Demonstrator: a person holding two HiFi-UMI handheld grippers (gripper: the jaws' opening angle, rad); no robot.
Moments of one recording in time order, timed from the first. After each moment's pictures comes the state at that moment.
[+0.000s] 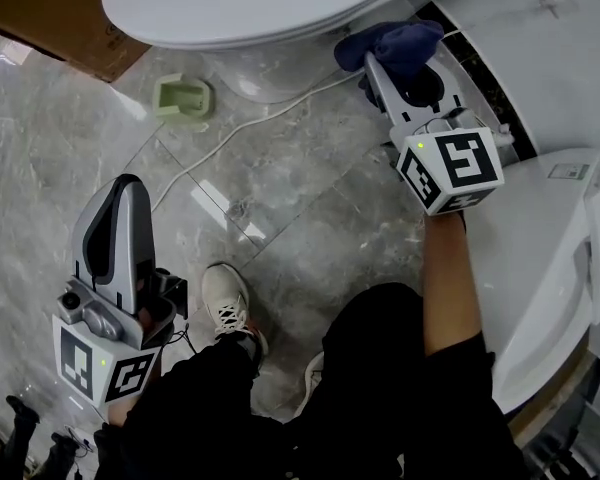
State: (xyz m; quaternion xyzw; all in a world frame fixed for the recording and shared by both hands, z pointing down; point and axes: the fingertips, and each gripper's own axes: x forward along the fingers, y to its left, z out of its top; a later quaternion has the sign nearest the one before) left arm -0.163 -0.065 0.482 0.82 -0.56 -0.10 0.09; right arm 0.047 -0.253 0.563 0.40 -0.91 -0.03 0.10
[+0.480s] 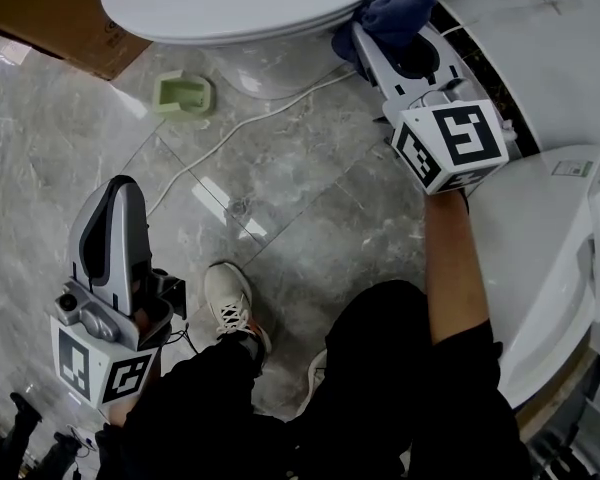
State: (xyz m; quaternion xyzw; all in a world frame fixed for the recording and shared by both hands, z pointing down) left arm -0.169 -0.062 0.485 0.82 -0.56 -0.10 0.09; right arm 0.022 -0.266 0.541 0.38 -0.92 -0.06 0.07
